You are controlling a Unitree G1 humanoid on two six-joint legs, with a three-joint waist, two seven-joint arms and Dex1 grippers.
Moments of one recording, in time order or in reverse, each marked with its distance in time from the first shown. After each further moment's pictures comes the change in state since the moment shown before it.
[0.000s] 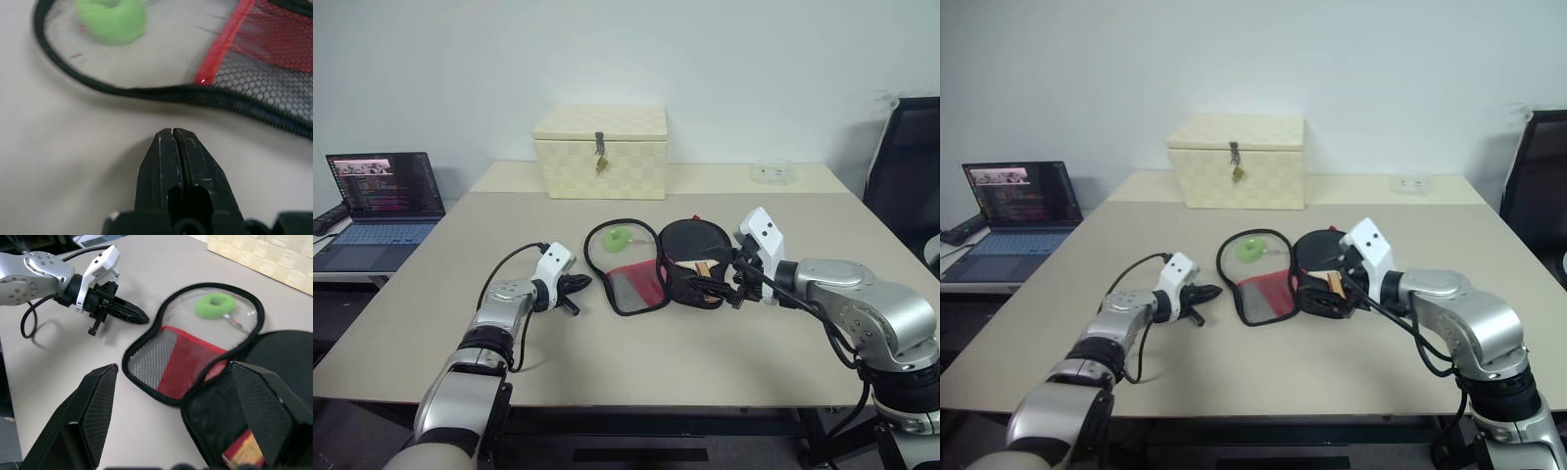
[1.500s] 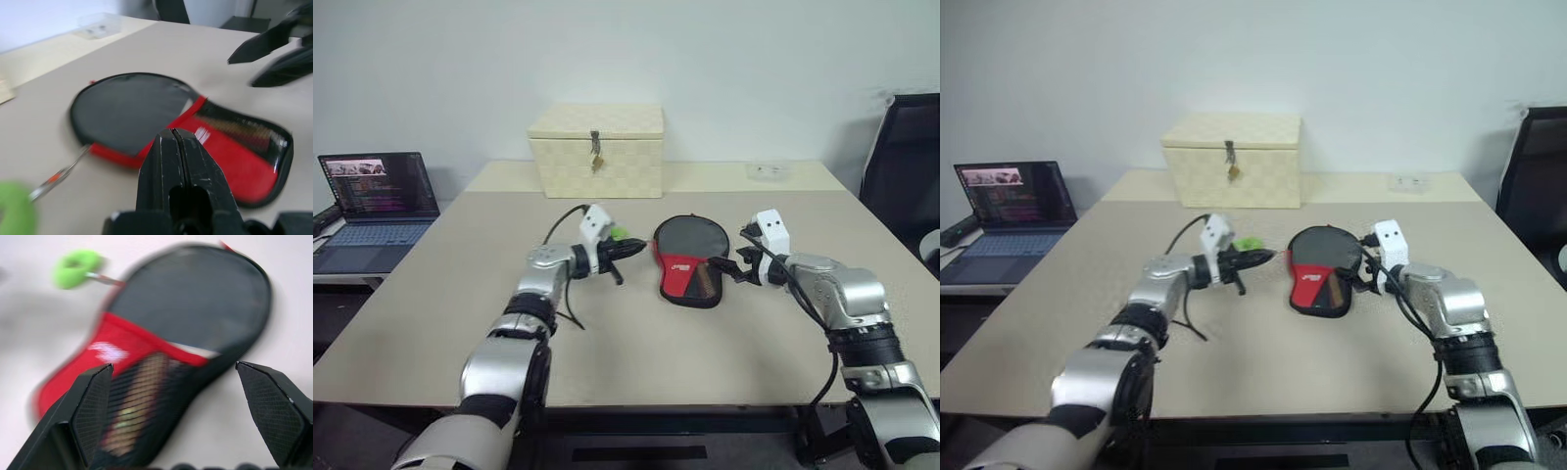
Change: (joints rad) left arm -0.086 -0.085 0.130 -0.111 -0.075 -0.057 -0.273; right arm -0.200 0.156 -0.033 0.771 -0.212 -0.216 -0.223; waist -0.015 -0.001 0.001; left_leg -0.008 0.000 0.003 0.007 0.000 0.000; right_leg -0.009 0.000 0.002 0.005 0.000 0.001
